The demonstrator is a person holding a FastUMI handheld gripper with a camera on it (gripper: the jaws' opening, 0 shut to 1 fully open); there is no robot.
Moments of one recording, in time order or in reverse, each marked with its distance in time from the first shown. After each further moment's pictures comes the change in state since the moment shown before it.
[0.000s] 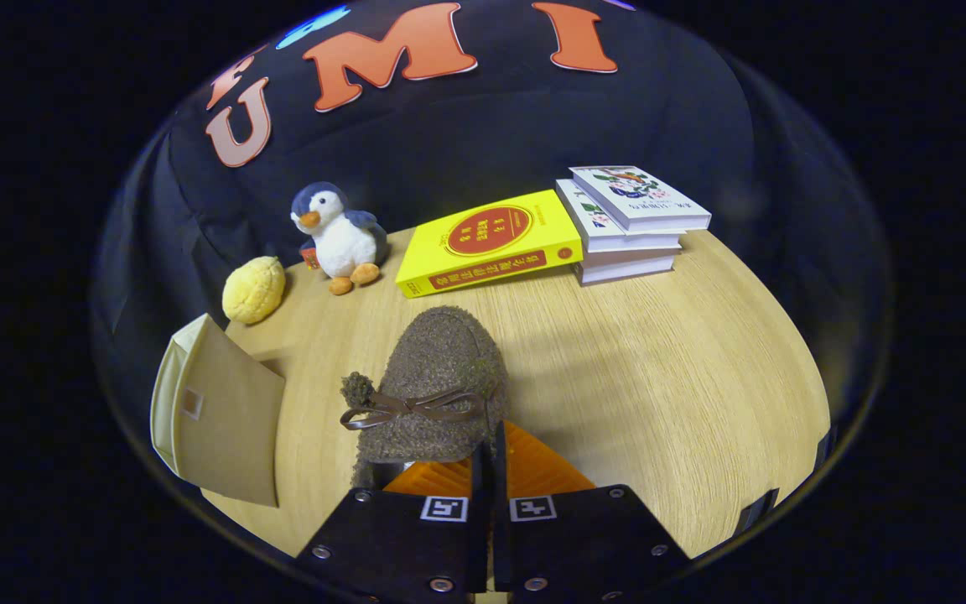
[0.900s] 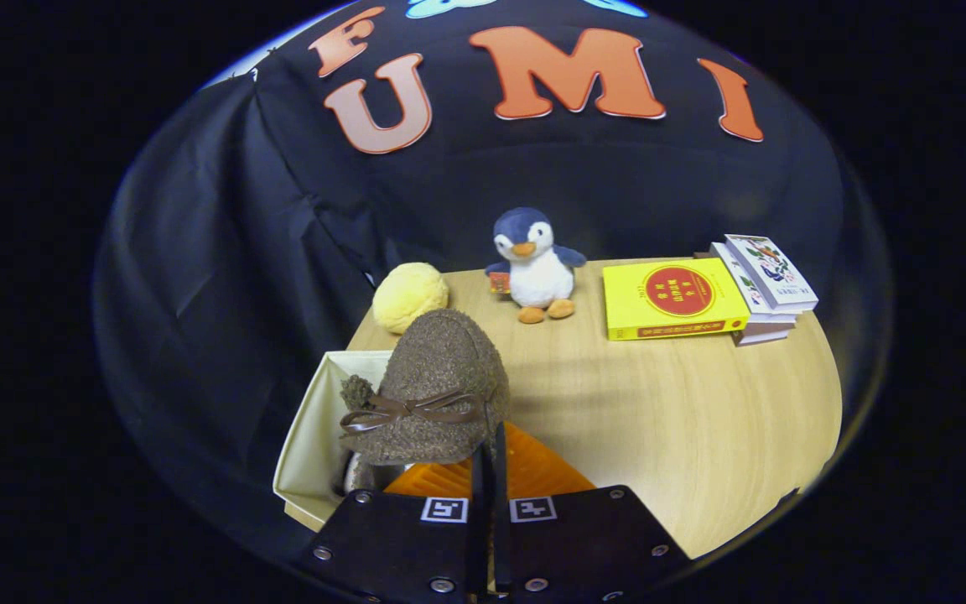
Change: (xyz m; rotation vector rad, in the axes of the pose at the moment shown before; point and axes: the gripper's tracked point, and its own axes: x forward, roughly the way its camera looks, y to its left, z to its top) arm -0.067 0.272 0.035 -0.161 0.019 0.223
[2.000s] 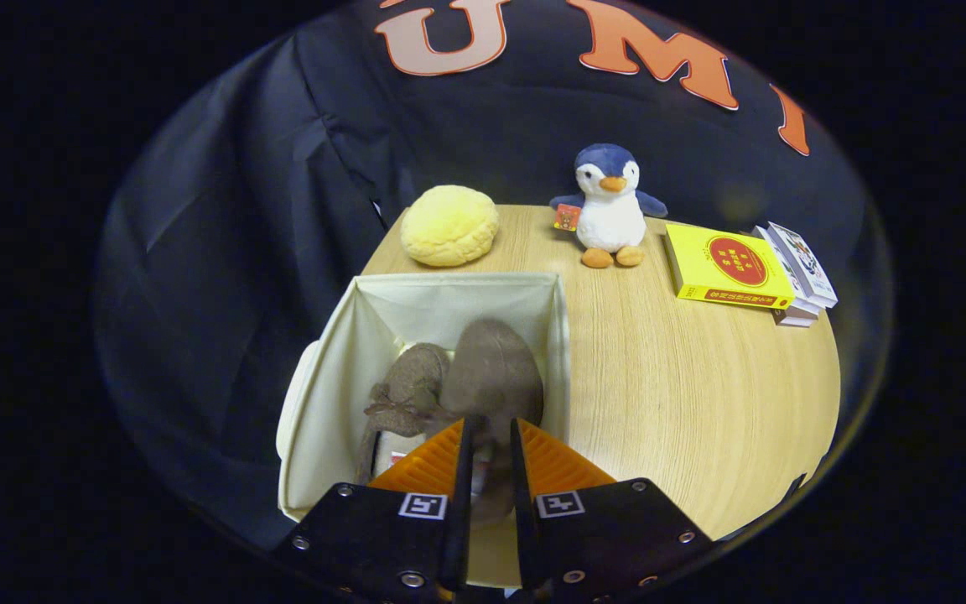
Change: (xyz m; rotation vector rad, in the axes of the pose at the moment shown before) arm 0.062 0.093 -0.057 -0.081 0.142 -0.073
